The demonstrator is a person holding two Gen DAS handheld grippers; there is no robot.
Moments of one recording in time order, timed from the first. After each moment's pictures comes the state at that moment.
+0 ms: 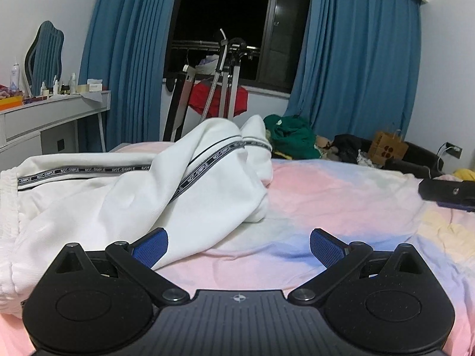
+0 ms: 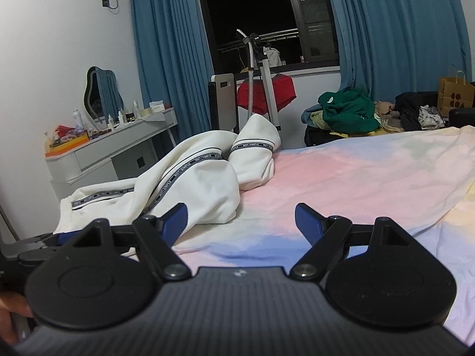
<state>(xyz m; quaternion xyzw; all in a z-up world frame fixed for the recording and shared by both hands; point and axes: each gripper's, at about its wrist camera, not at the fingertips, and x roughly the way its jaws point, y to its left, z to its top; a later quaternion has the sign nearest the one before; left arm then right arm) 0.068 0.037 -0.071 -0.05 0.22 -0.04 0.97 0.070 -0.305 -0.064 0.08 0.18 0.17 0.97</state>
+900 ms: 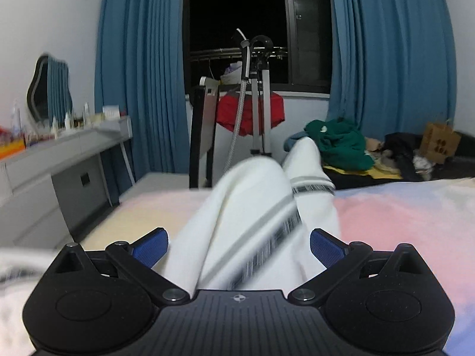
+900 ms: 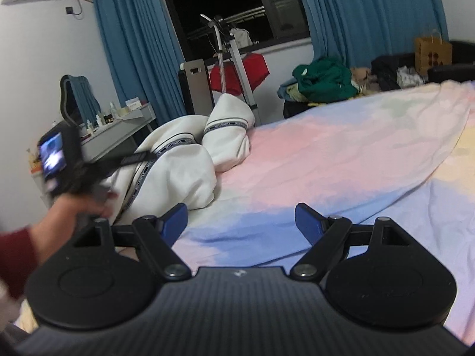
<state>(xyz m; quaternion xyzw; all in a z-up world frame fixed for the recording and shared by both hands) 0.297 0.023 -0.052 0.04 0.19 0.05 0.98 0.092 -0.334 -0.092 0.14 0.24 0.13 0.95</state>
